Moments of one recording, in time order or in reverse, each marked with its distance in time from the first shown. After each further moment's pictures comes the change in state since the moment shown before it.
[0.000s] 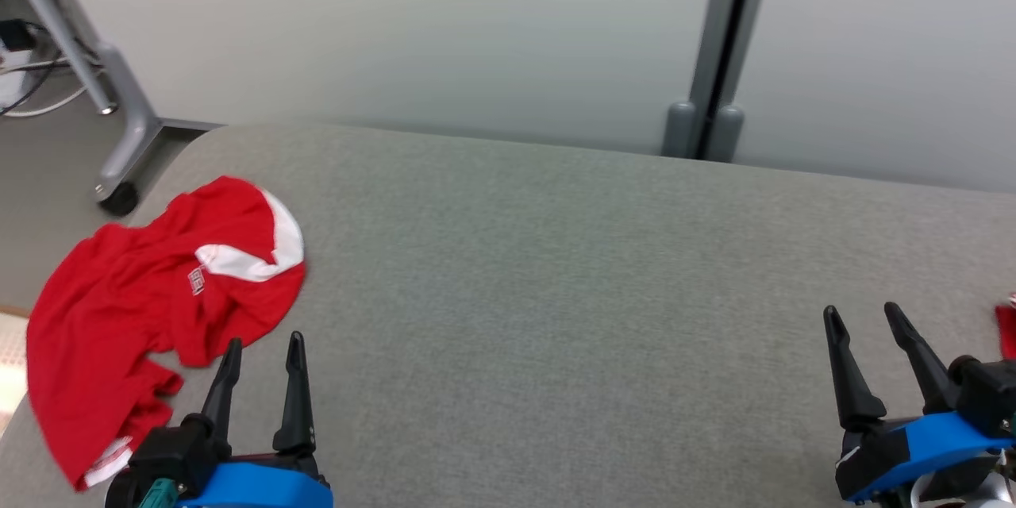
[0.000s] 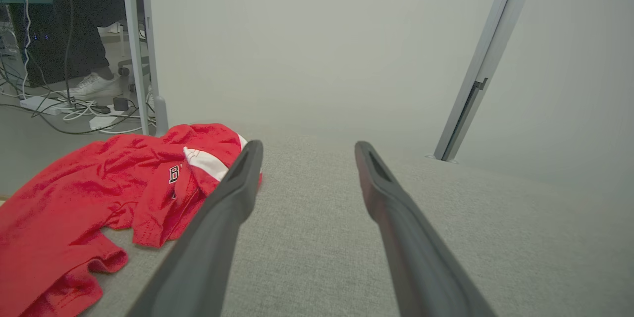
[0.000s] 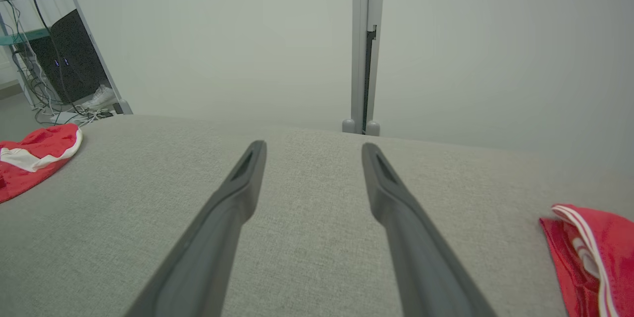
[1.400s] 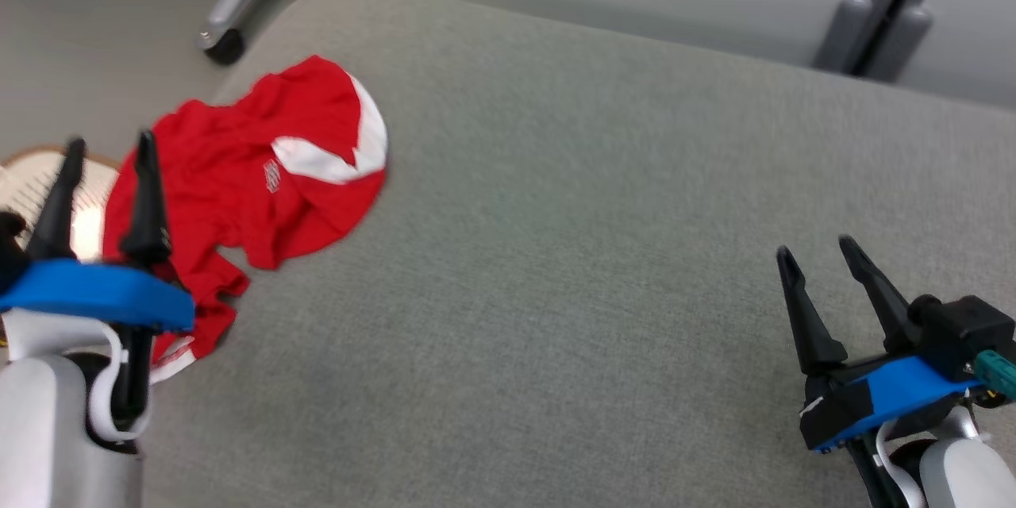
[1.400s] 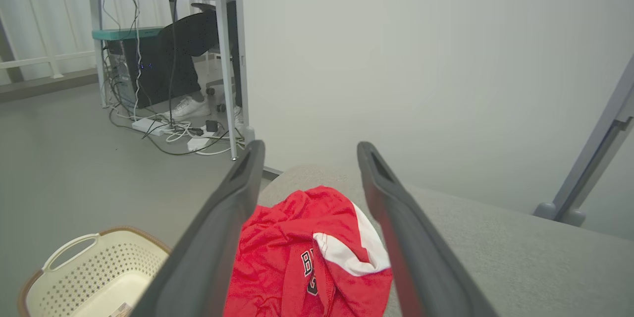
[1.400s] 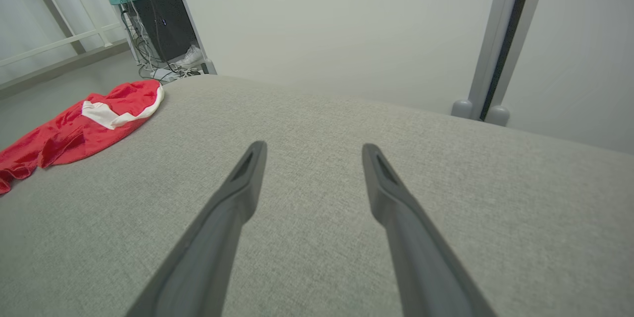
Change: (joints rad) left arm -0.294 0.155 0.087 -0.107 -0.151 -0.010 0.211; right arm -0.097 -0.021 0.082 -0.012 -0.003 0.000 0.003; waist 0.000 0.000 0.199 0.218
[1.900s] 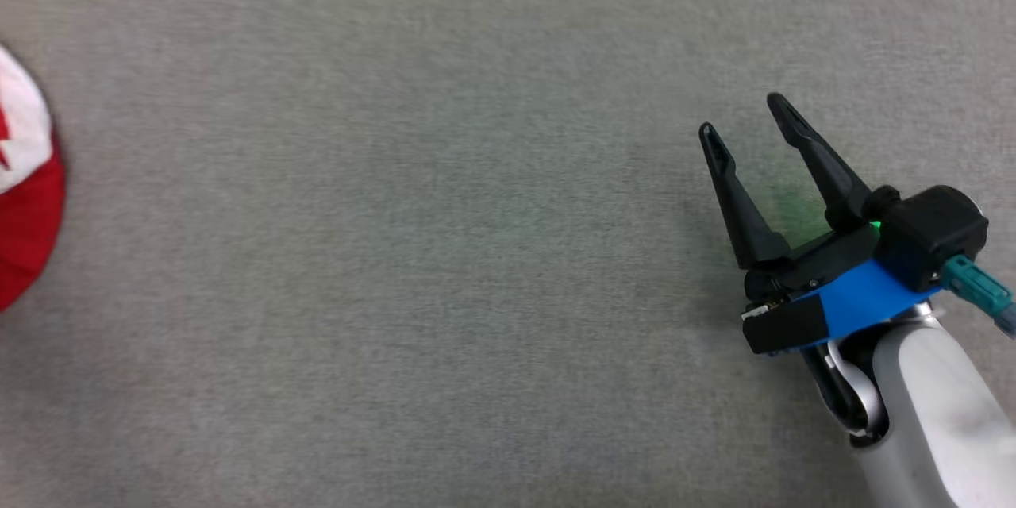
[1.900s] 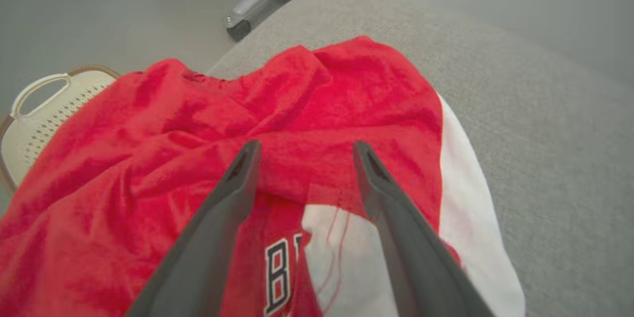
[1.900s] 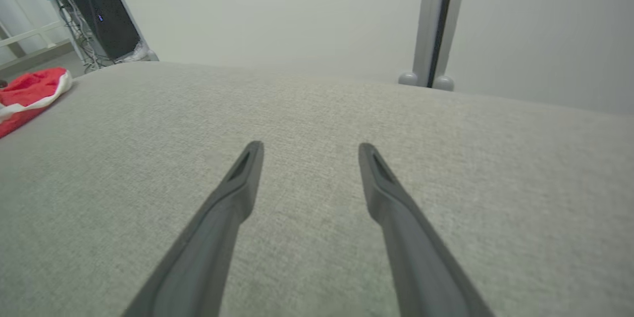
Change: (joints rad) left arm -0.310 0.225 0.178 0.321 -0.084 0.182 0.399; right arm -0.285 -0.050 0.206 -0.031 0.022 0.000 -0.040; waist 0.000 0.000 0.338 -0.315
